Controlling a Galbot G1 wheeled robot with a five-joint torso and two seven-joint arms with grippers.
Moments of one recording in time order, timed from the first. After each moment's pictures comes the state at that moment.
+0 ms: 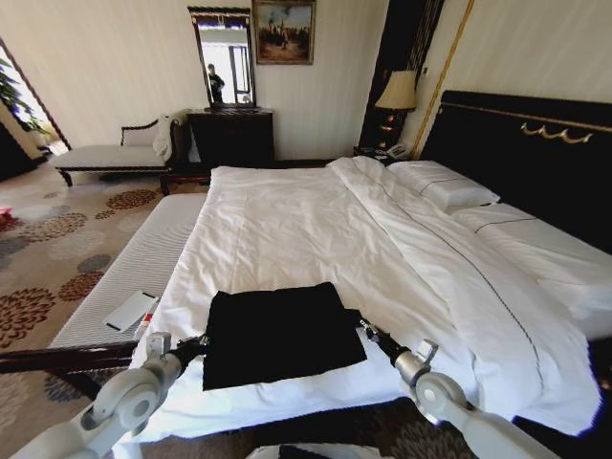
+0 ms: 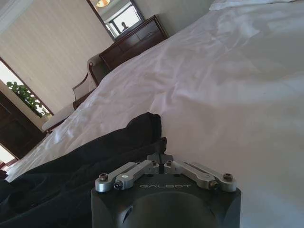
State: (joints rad) left arm 1.68 -0.58 -0.51 -2.20 -1.11 0.40 -0.40; right arm -1.38 0.67 0.14 1.81 1.28 0.15 -0.04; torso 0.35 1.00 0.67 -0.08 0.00
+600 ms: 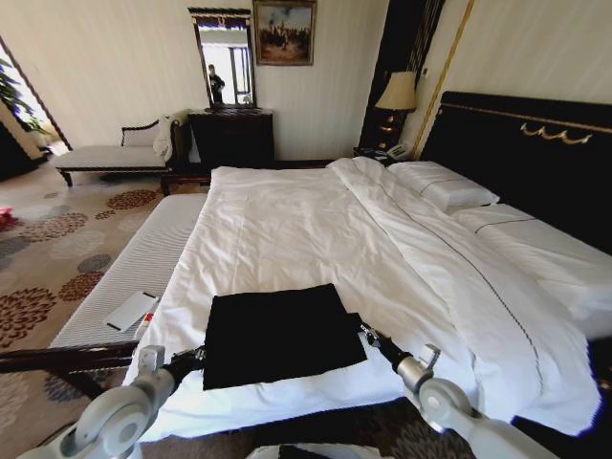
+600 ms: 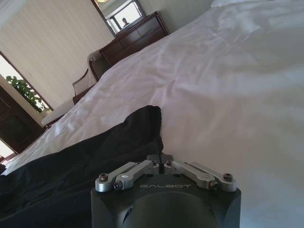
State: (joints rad) left arm 1.82 -0.58 -0.60 -2.24 -1.11 0.39 -0.41; right arm -1.43 0.68 0.16 1.83 1.25 0.16 -0.04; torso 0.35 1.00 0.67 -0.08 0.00
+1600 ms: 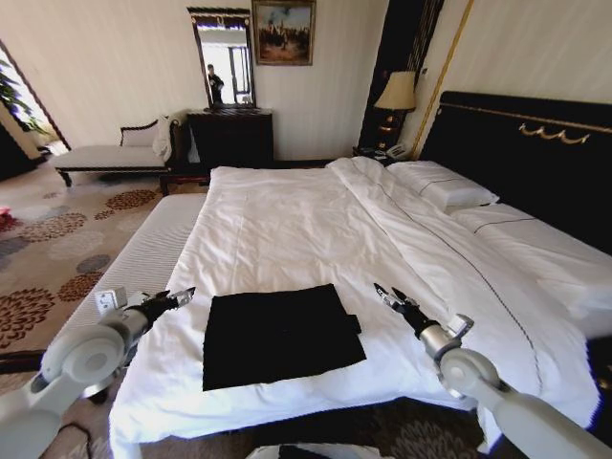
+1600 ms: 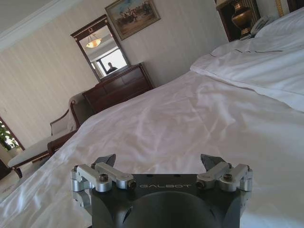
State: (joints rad) left arm 1.40 -0.59 -0.72 -2.11 -1.39 0.60 -0.45; right arm -1.25 0.63 0.27 1.86 1.32 0.12 0.11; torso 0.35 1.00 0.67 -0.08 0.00
